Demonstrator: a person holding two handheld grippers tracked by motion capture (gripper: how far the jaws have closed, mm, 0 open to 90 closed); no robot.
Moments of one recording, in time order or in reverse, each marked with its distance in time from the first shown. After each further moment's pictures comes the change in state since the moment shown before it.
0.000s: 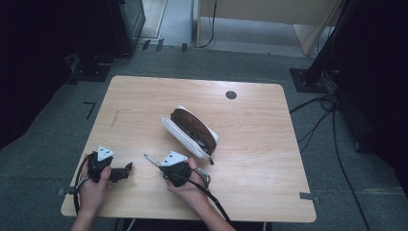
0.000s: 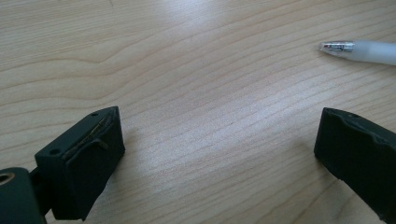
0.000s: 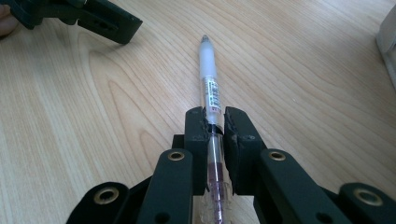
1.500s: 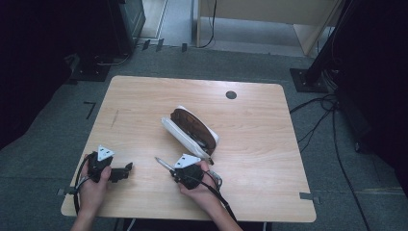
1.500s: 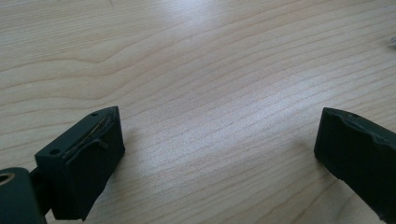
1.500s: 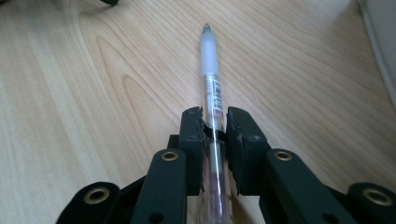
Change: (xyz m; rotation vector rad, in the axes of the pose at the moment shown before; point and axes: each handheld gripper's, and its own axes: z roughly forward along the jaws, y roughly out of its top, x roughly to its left) left arm 0.000 0.000 0.000 0.000 0.000 0.000; right arm -0.019 -0.024 -0.018 0.026 0.024 0.023
